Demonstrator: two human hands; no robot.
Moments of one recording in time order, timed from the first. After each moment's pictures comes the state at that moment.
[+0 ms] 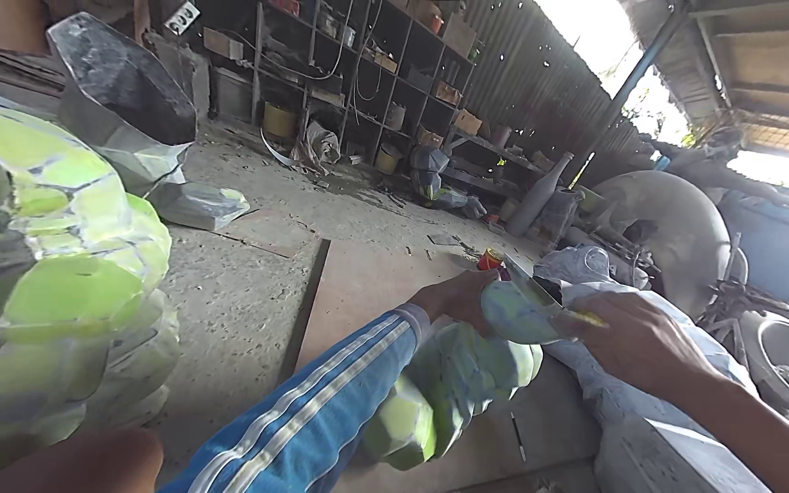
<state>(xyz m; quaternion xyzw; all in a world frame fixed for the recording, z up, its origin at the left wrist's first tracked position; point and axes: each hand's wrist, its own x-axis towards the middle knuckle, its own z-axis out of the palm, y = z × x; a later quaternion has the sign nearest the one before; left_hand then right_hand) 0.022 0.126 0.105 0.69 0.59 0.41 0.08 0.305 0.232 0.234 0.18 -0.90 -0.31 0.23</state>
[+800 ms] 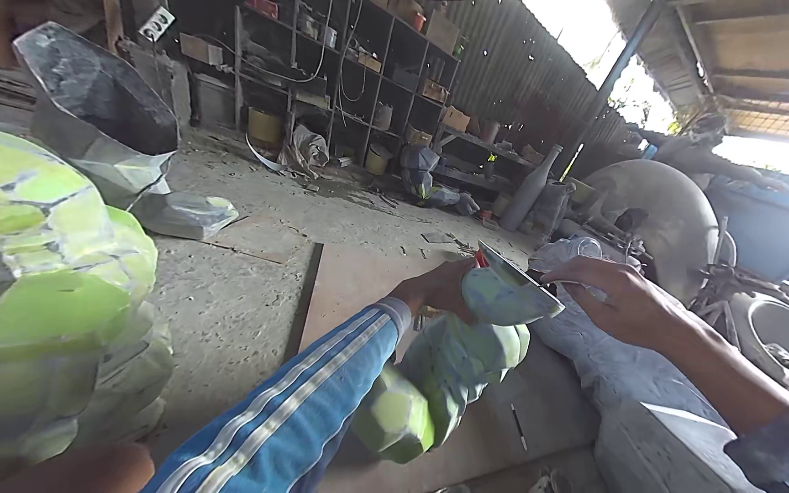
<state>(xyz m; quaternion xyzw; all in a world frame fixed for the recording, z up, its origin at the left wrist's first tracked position) 0.005 0.114 0.102 0.66 0.62 0.42 0.08 0.282 0.235 0.260 0.11 -0.97 -0.08 0.21</state>
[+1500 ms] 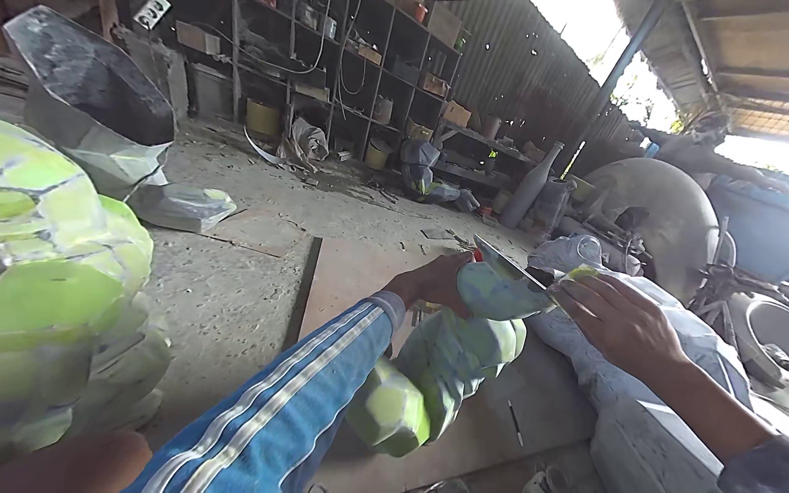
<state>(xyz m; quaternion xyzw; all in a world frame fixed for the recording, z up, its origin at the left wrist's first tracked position) 0.002 0.108 0.103 0.65 0.63 0.42 0.08 0.310 0.252 0.215 0.16 -0.86 -0.40 0.28</state>
